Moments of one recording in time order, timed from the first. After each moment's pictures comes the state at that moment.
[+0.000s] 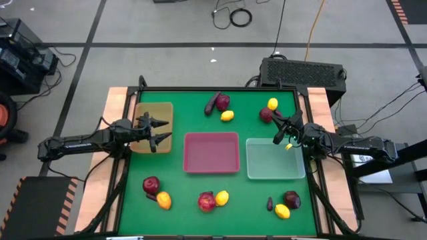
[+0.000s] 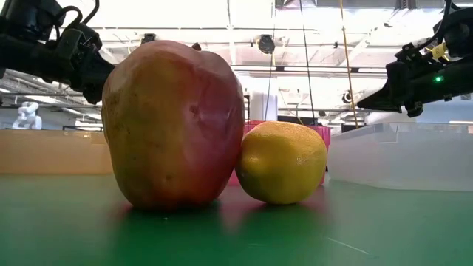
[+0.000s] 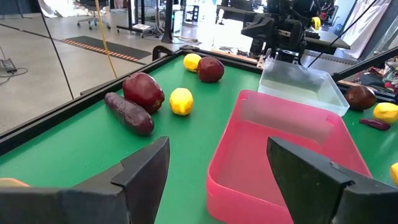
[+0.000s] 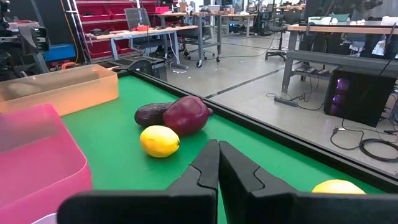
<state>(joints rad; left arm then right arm) 0.21 0.28 0.10 0.00 -0.07 -0.15 -0.16 0.22 0.02 0.07 0.55 0.15</state>
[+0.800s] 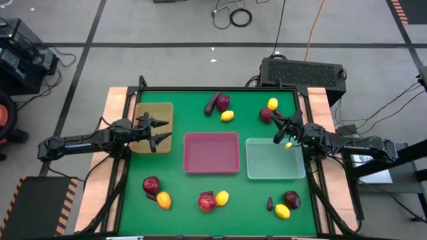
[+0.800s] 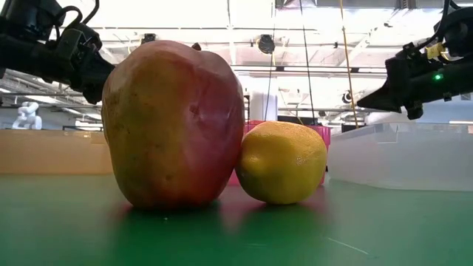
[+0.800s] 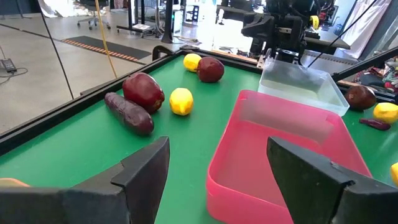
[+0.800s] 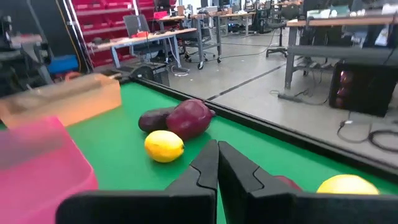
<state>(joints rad) 0.21 0.28 0.10 0.00 -0.07 -0.15 -0.16 0.22 0.02 0.08 0.55 0.25</state>
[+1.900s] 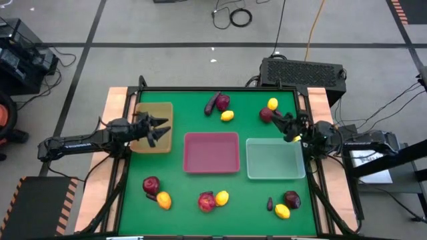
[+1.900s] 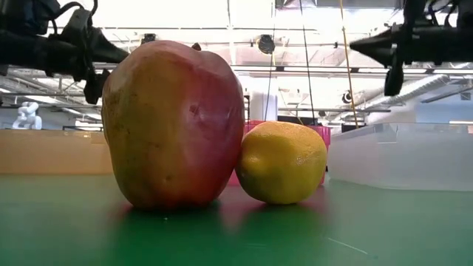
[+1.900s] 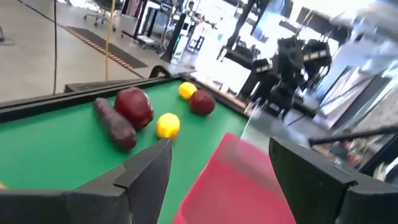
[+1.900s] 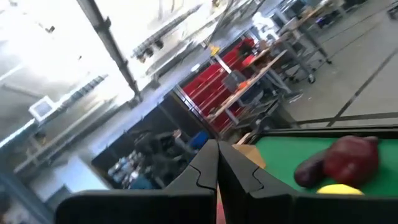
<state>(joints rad) 0.21 0.28 0.10 0.13 -0.11 -0.45 -0.05 0.36 0.10 0.49 0.36 0.68</state>
